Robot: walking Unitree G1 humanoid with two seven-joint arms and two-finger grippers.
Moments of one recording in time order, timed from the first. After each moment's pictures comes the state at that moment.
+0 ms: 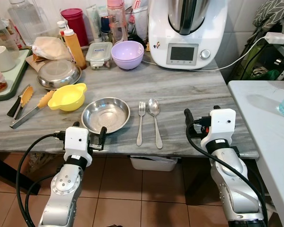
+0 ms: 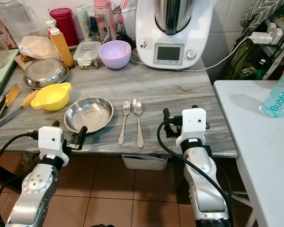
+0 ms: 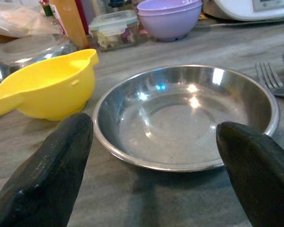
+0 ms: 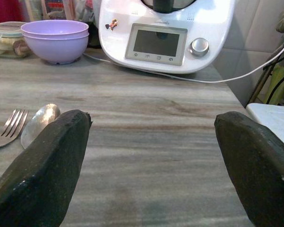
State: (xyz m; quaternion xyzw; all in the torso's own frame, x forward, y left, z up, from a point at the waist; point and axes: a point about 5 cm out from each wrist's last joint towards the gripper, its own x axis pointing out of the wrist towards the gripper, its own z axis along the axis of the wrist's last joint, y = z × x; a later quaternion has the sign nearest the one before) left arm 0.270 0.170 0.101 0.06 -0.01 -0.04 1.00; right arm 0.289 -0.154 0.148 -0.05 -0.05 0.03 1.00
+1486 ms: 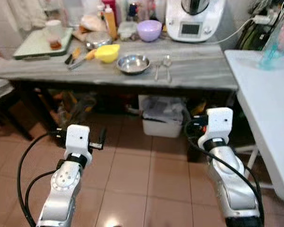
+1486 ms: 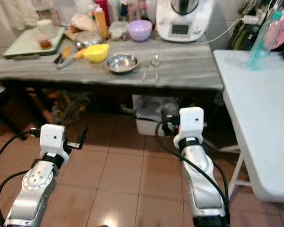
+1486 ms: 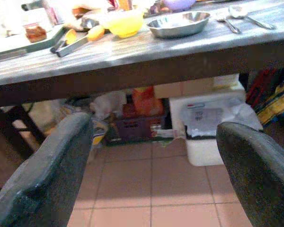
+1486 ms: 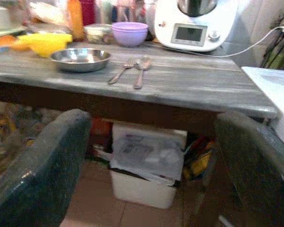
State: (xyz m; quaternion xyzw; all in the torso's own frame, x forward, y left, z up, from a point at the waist) left arm 0.275 0.172 0.100 0.07 0.01 -0.05 1.00; right arm 0.294 -0.149 0.147 -0.04 -0.05 0.03 1.00
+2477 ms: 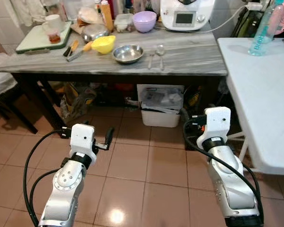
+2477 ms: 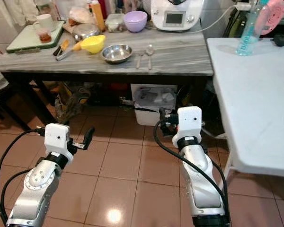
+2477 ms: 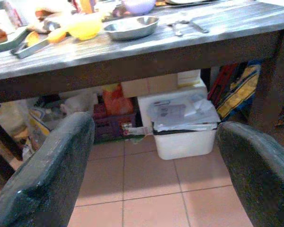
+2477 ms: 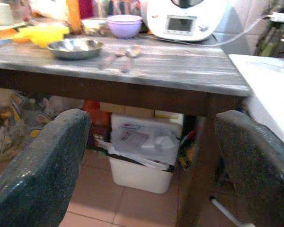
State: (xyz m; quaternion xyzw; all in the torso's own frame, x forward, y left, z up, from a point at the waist) left arm 0.275 0.159 0.102 0.04 0.00 -0.11 0.99; right arm 0.294 -0.149 0.146 -0.05 -0.05 0.04 1.00
